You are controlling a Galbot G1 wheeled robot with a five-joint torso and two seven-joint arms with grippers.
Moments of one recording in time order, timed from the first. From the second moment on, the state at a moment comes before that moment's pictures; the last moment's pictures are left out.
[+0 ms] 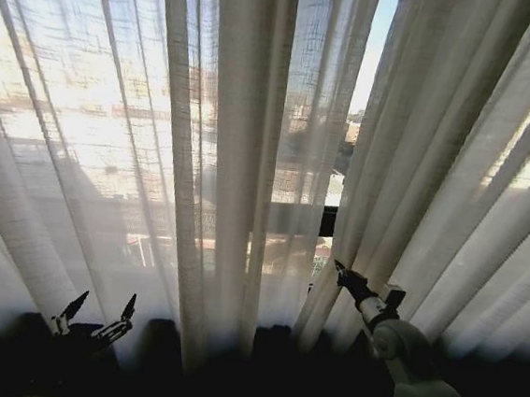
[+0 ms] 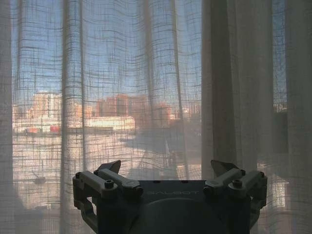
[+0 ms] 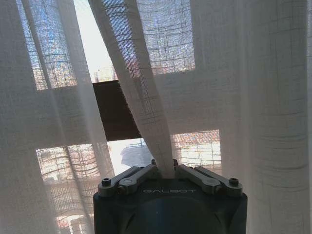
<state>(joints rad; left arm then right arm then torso) 1.97 -1.46 -0.93 -2.50 -0.36 0.03 0.10 -1.15 1.04 0.60 1.97 0.71 -0.42 0.11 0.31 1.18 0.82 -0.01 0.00</state>
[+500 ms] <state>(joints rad) 1.97 -1.46 -0.92 -2.50 -0.35 0.02 0.10 -1.18 1.03 0.64 1.98 0.72 -0.42 0.11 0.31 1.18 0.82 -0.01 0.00</state>
